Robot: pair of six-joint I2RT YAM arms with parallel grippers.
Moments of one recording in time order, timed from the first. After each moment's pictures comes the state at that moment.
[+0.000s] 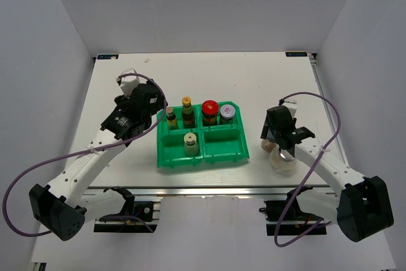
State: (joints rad) left arm -0.55 1.12 1.09 -0.59 -0.66 -0.73; right arm 0.42 1.11 0.66 -0.44 0.38 0.48
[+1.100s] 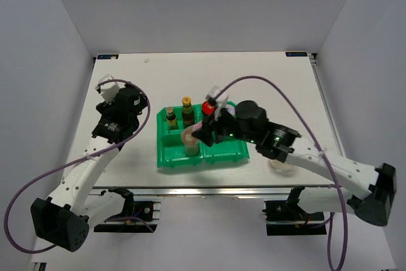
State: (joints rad) left arm -0.38 1.03 0.95 -0.47 -0.72 -0.70; right arm 0.99 1.10 1.02 -0.17 -0.10 0.15
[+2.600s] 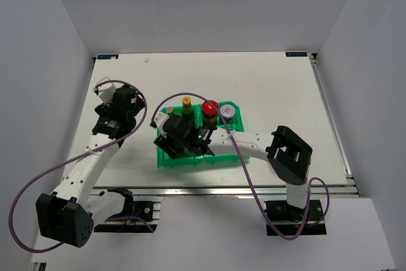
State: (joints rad) left arm -0.26 1.07 0.90 -0.45 -0.63 -0.71; right arm 1.19 1.89 1.39 -0.24 0.15 0.01
